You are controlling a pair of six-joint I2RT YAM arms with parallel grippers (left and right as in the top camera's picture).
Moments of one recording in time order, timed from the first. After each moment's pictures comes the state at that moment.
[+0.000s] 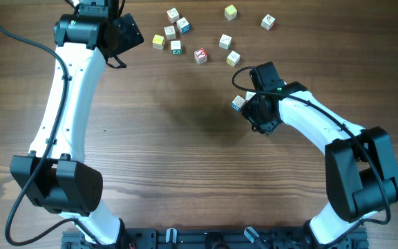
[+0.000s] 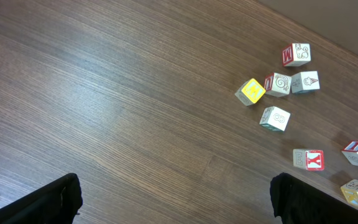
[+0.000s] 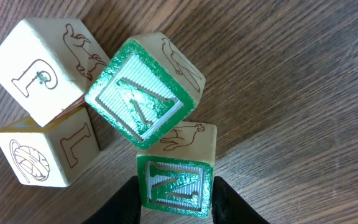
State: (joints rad) left arm -0.12 1.84 1.87 -1.07 -0.24 -0.55; right arm 0.34 1.81 1.09 -0.65 -0.07 1.12
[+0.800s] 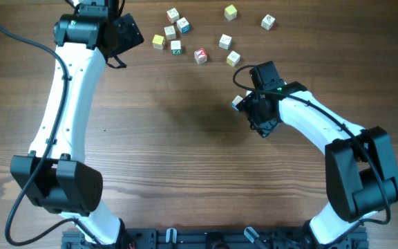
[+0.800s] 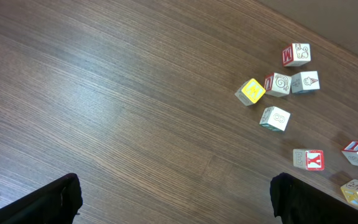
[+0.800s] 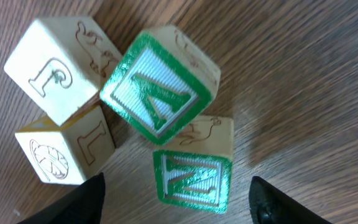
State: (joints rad) left arm -0.12 1.84 1.87 -1.07 -0.24 -0.55; right arm 0.34 1.81 1.09 -0.62 -0.11 1.17
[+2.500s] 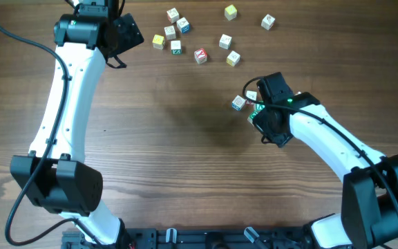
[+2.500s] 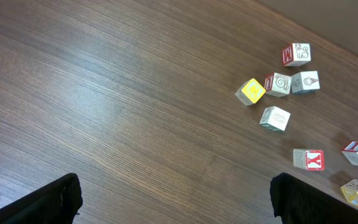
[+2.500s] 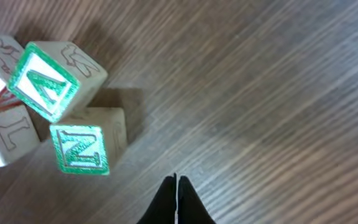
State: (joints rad) left arm -0.12 1.84 1.87 -1.07 -0.24 -0.55; right arm 0.34 1.64 0.99 -0.75 0.06 1.17
